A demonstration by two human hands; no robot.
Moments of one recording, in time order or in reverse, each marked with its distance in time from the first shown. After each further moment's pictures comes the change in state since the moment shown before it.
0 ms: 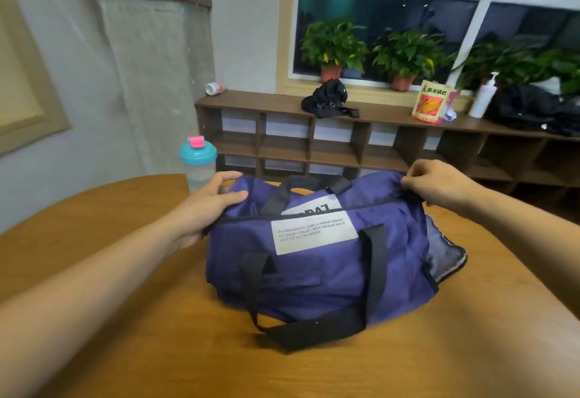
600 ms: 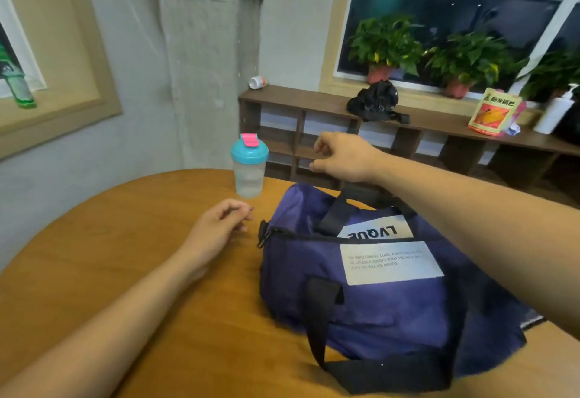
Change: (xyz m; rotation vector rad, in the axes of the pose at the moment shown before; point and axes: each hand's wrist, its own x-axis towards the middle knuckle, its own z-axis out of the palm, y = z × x) left_hand 0.000 -0.074 -0.078 0.039 0.272 0.085; right_hand 0.057 -0.234 0.128 -0.266 -0.178 -0.577
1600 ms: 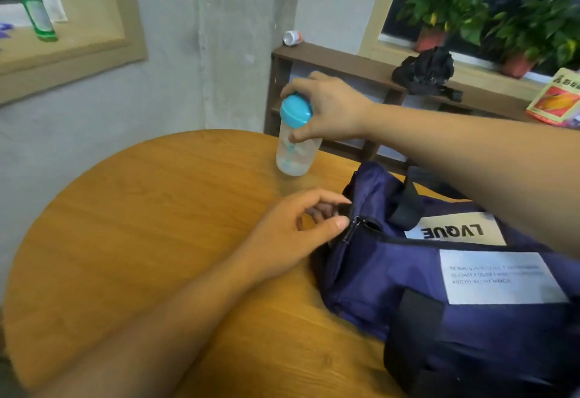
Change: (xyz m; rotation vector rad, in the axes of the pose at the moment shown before) left_hand -0.048 0.022 0.002 0.065 -0.318 0.286; right_hand 0.086 -0.106 0.045 -0.118 0.029 -0.359
